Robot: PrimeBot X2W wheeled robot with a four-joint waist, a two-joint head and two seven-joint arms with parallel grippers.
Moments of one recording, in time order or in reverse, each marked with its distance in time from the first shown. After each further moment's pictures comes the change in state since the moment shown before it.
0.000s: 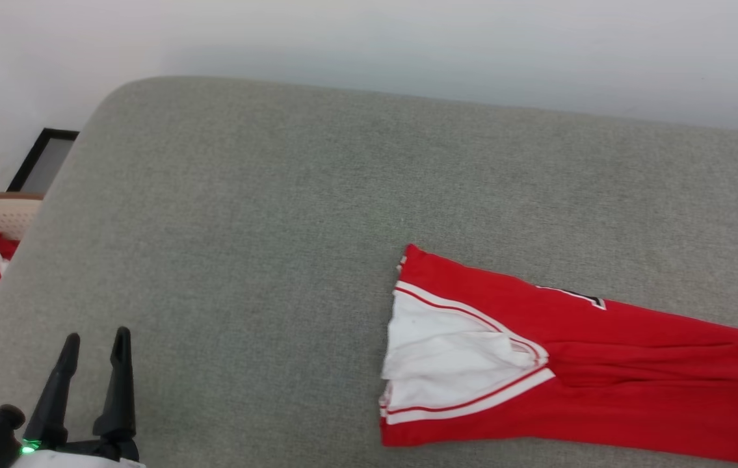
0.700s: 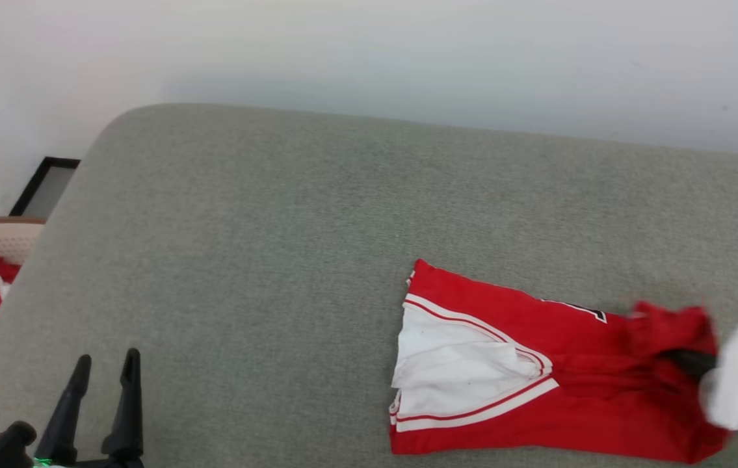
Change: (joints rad) left arm 0.029 -0.019 0.003 0.036 0.004 -0.032 0.001; right arm 0.063 0.082 0.242 -0.463 0.164 0.000 0.114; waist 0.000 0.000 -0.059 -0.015
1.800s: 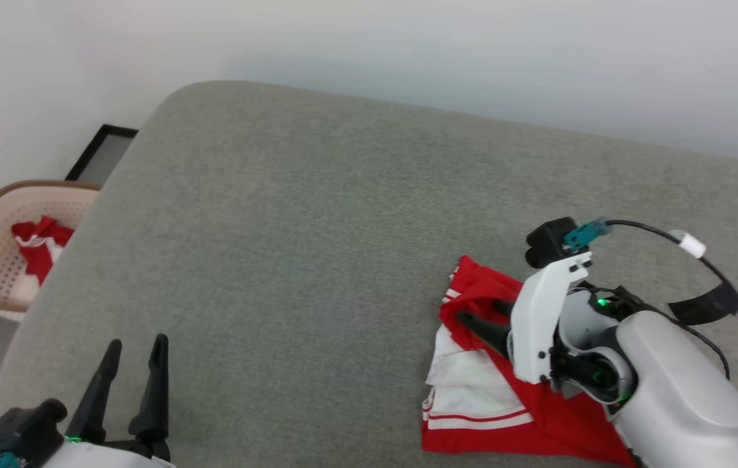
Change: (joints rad) left arm -0.089 -0.032 -0.048 0.096 -0.001 -0.036 0.002; right arm -0.385 0.263 0.486 0.412 -0.046 0.000 -0.247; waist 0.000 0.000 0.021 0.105
